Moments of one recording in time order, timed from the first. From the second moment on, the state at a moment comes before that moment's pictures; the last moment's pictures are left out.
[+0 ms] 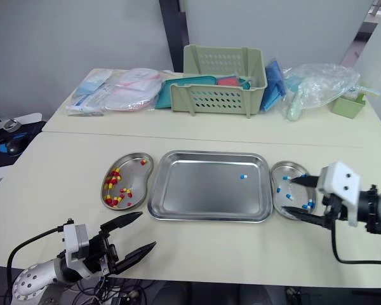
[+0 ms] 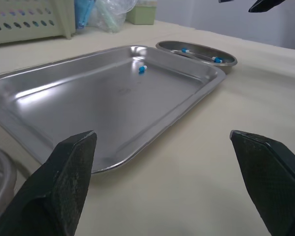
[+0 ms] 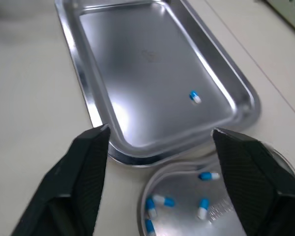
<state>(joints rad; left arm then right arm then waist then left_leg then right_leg) 0.38 0.49 0.24 -0.27 -0.53 -0.10 -1.14 0.06 -1.00 -0.32 -0.60 0.53 0.54 1.04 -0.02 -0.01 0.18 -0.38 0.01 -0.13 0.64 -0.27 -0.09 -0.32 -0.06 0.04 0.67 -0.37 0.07</state>
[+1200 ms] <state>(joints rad) 0.33 0.51 0.18 -0.27 -0.53 -0.09 -1.11 -0.78 -0.61 0.45 0.27 -0.02 0.43 1.02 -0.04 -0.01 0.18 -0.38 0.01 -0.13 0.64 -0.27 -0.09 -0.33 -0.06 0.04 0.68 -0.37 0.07</state>
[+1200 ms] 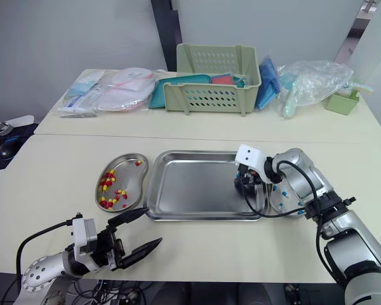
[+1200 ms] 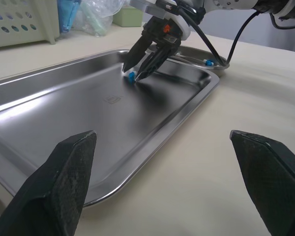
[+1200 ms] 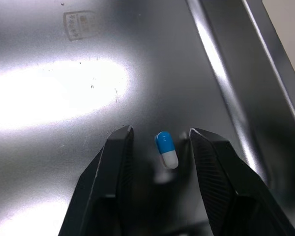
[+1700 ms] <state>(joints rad) 0.32 0.53 0.18 -0.27 -0.53 -0.09 -1.12 -0.71 -0.67 0.38 0.03 -0.03 0.47 1.07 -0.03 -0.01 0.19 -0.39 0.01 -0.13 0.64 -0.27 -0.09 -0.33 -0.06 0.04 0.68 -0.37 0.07</state>
